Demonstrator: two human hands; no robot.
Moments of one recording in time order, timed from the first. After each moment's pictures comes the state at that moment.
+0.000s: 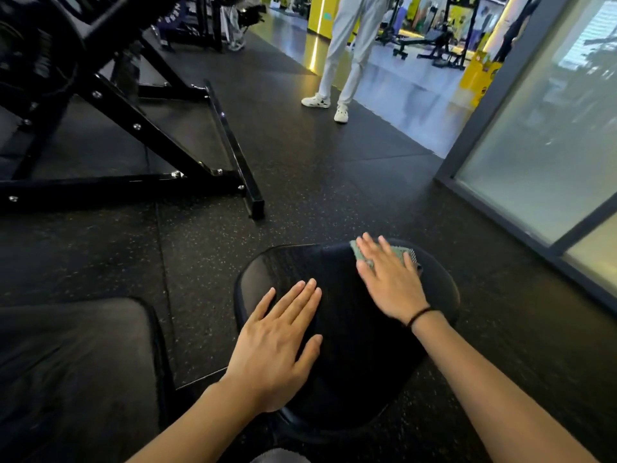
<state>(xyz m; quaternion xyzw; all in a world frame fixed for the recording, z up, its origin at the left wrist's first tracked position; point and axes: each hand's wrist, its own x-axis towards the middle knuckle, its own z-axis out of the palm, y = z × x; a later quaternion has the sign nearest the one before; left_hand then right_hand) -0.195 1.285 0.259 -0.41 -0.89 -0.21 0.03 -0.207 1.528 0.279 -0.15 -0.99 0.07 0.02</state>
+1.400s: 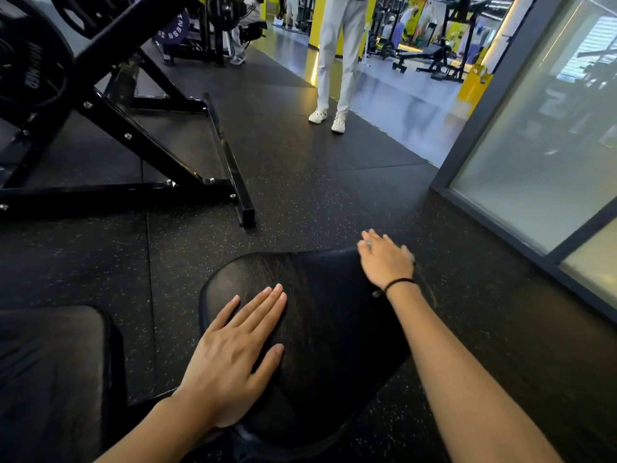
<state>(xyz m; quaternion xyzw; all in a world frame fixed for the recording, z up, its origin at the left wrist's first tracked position) -0.193 1.285 0.255 -0.40 -0.89 -0.20 0.06 -0.248 1.582 0.282 -0.24 -0.97 0.09 0.05</state>
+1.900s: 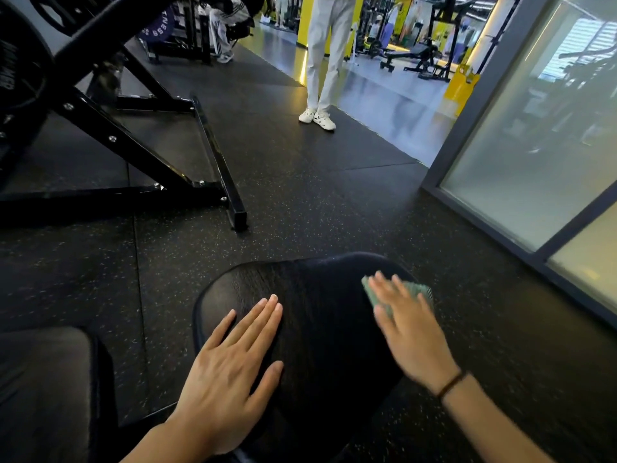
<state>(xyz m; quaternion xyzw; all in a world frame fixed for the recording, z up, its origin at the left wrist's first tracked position) -0.195 1.284 0.254 -0.40 -0.89 -0.19 0.05 -0.136 1.561 0.276 -0.14 -0.98 0.13 0.08</state>
